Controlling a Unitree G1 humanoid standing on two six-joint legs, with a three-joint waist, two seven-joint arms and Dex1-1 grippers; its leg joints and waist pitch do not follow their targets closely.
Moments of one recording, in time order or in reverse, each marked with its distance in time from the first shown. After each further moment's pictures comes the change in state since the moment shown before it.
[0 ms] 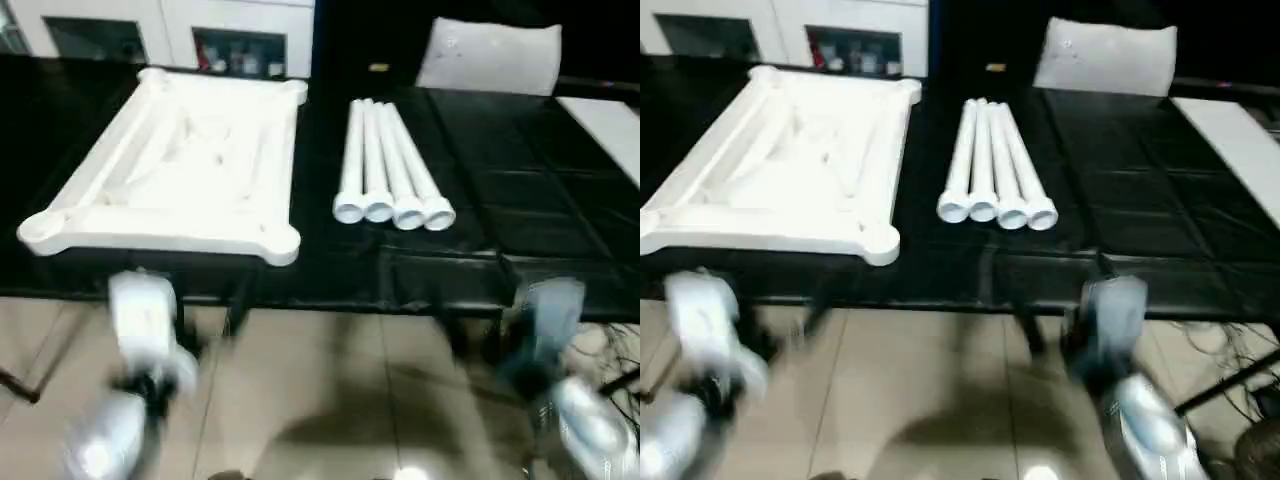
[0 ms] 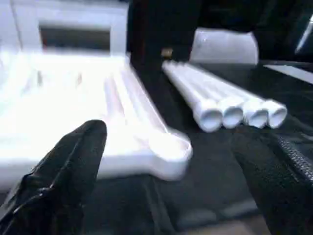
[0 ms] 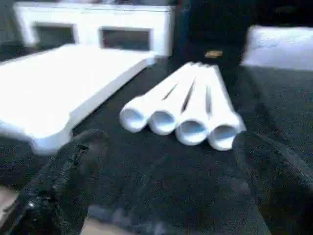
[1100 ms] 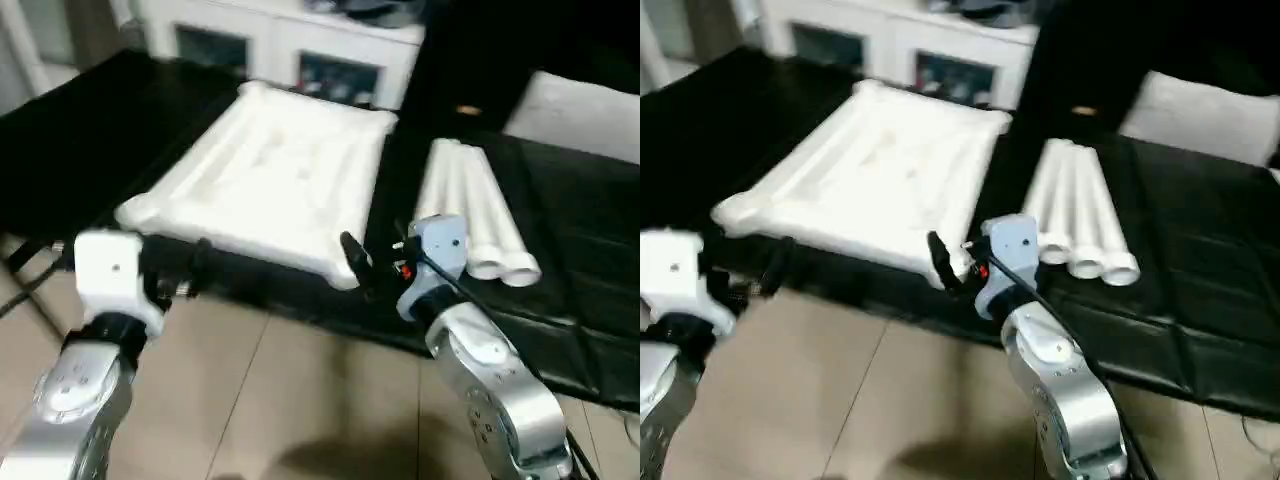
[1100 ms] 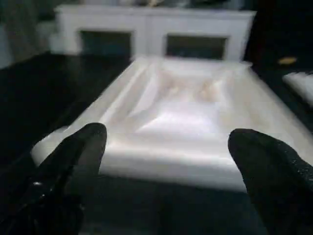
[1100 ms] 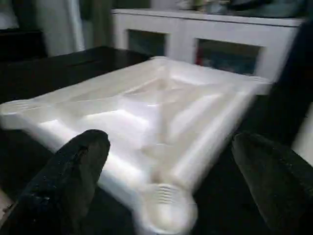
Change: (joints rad) left arm -0.118 -0.021 -0.002 0.020 0.070 0.176 0.113; right arm -0.231 0.125 0.220 0.159 -0.146 0.110 -0.103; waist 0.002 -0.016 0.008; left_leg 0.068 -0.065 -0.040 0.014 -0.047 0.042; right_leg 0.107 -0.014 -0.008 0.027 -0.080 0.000
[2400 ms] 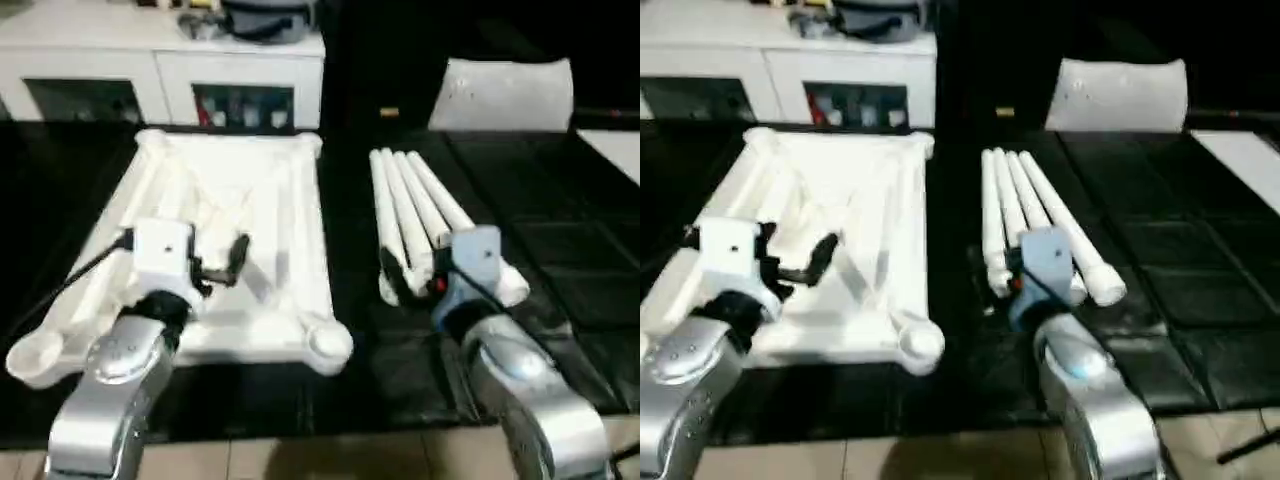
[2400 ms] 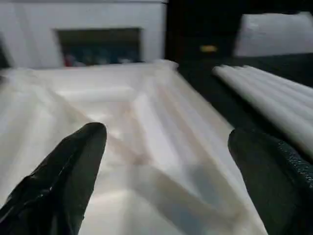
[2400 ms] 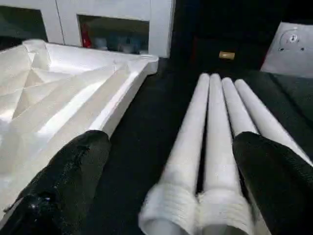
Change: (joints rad) left arm -0.094 -0.031 -0.095 0.125 -0.001 0.034 -0.054; right arm 0.026 -0.087 -0.057 -0.118 -0.030 0.179 -0.007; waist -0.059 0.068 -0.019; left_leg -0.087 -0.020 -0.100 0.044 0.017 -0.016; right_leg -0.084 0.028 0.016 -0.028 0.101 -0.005
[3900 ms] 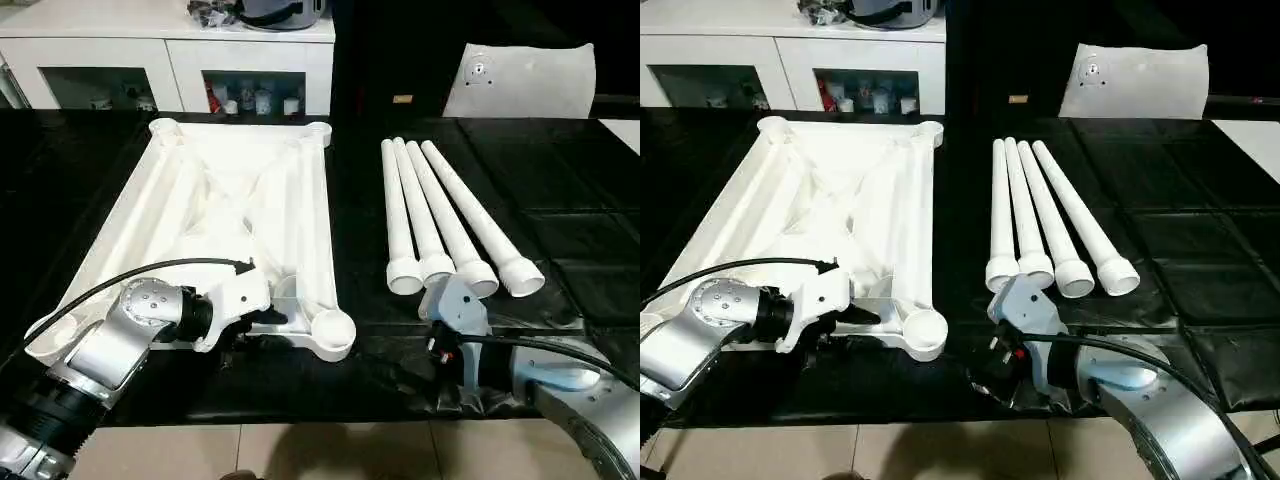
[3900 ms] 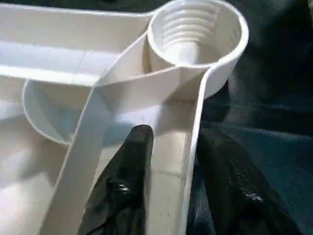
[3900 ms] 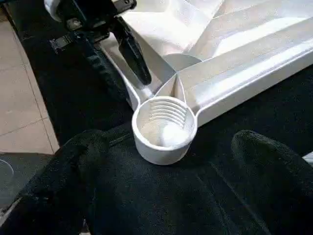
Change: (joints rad) left arm -0.344 0.428 -0.416 0.604 0.115 -0.352 -0.941; right arm 0.034 -0.437 0.097 -0.063 0.209 0.017 0.612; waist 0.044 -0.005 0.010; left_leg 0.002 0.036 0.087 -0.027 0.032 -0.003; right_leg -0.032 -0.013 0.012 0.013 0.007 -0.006
